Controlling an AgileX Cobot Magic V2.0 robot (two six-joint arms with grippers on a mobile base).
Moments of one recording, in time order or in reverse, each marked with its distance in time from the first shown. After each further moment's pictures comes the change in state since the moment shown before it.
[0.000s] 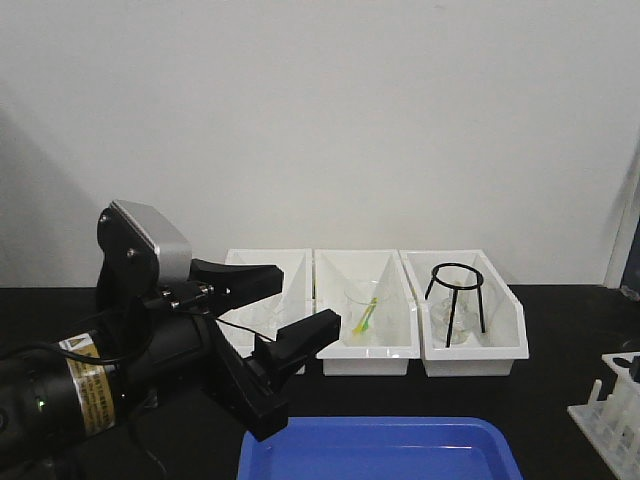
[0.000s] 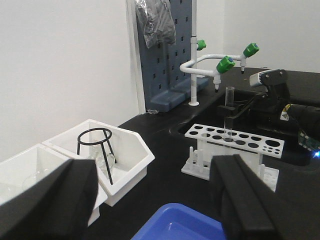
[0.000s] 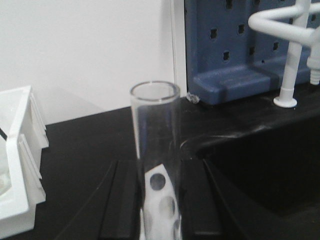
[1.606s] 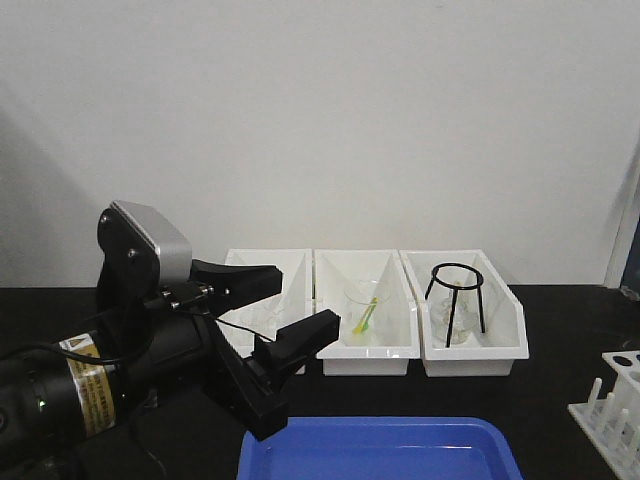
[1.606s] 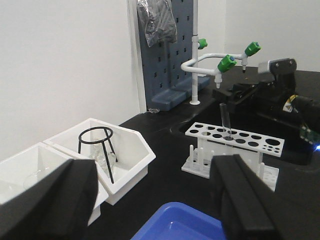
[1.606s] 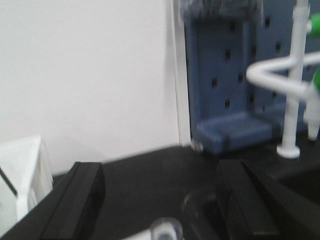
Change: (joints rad) left arm 0.000 0.000 0.000 0.000 0.005 0.000; right arm 0.000 -0.029 -0.005 -0.008 -0.168 0.013
